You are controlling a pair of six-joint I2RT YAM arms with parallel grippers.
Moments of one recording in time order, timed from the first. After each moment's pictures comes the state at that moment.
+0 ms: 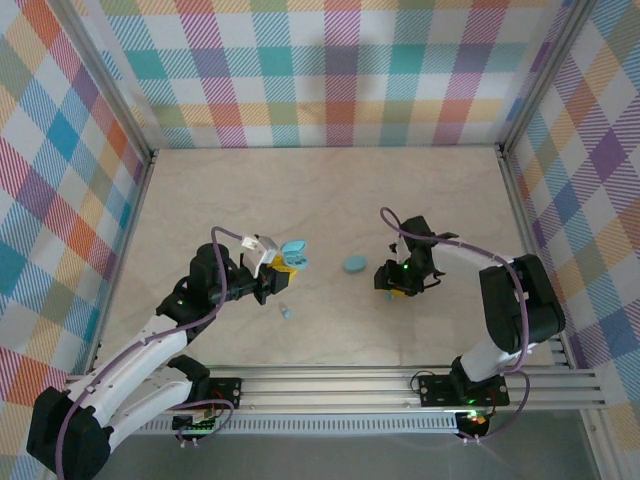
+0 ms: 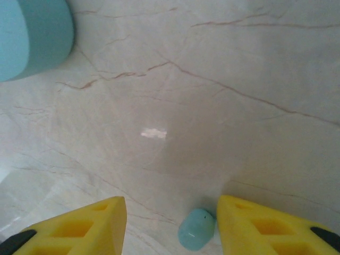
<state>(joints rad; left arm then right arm) -0.50 0.85 0.51 -0.03 0.48 -0.03 0.35 1.60 0.83 -0.60 -0.43 0.41</state>
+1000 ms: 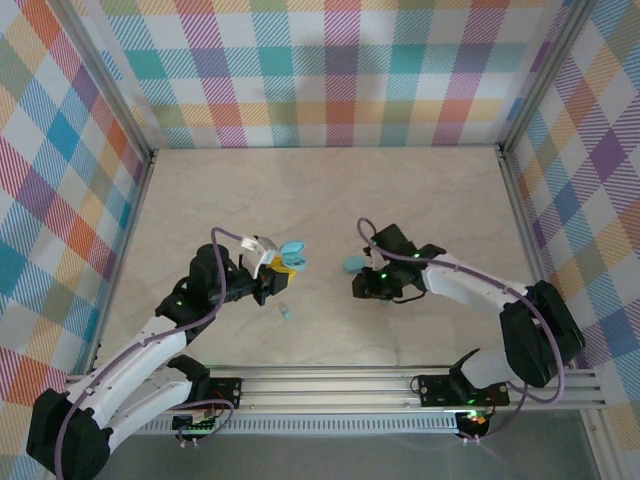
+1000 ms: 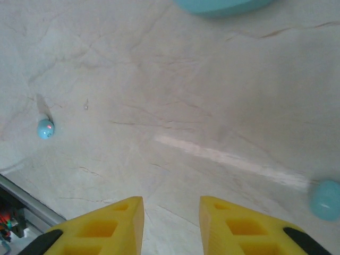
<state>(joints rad) -0.50 0.83 0.51 -0.07 0.46 -0.03 0.65 1.43 0.83 -0.56 -0.33 0.60</state>
